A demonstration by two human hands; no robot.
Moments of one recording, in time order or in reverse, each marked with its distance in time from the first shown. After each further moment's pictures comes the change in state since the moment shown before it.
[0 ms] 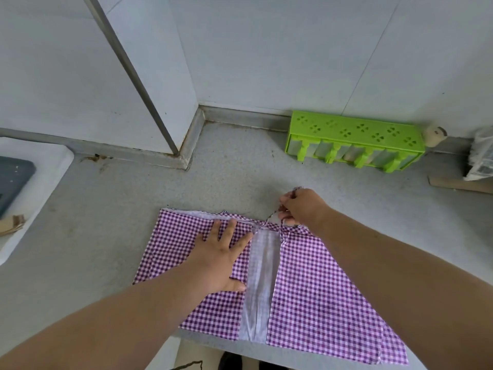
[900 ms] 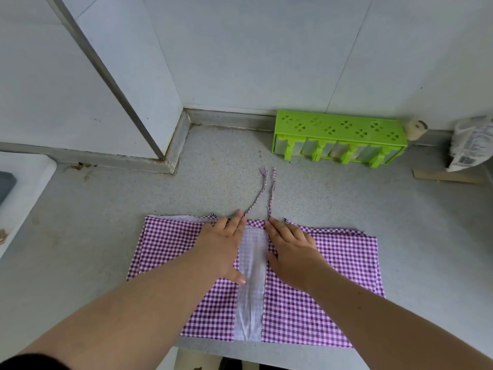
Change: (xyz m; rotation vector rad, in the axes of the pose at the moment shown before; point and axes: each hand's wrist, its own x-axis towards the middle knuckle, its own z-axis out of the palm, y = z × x) left_hand 0.029 0.016 -0.034 0.150 0.058 0.018; right_hand -0.055 0.098 0.000 -1.226 -0.038 -0.499
